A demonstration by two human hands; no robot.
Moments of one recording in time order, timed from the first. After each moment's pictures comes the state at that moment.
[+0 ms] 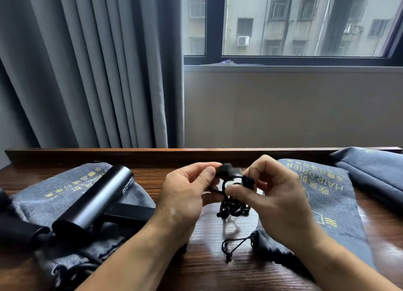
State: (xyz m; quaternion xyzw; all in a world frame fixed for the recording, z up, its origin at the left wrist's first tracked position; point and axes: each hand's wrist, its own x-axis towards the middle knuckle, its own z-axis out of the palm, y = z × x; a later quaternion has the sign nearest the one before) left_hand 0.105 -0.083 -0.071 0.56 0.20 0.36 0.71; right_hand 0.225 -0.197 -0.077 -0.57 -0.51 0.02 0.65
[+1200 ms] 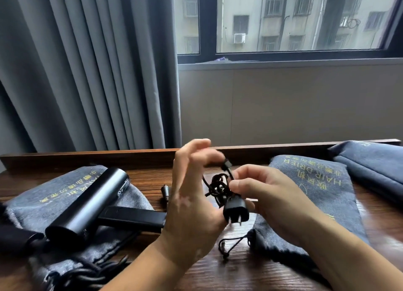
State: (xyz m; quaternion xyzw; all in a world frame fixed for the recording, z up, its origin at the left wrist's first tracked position) left_hand 0.104 -0.101 -0.085 0.81 0.08 0.53 0.25; right_hand 0.227 -0.204 -0.062 -0.57 -0.41 0.33 0.63
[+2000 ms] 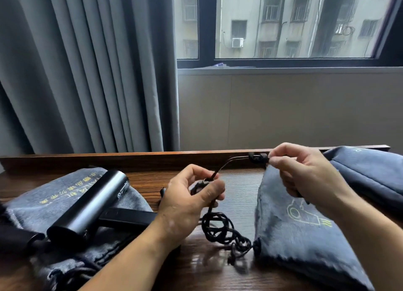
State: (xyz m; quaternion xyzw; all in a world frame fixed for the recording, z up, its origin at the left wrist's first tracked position) left_hand 0.109 -0.079 -0.088 0.66 0.15 0.35 0.65; right_hand 0.289 -0.234 -0.041 -0.68 -0.41 0.12 0.59
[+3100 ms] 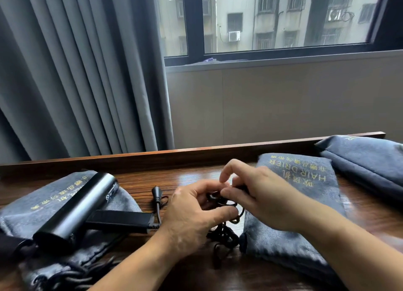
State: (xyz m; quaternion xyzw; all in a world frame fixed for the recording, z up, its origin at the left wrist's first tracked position) left_hand 0.123 -0.107 -0.097 0.73 0.11 0.27 0.62; right_hand 0.273 -0.219 -0.071 -0.68 -0.66 0.01 0.33
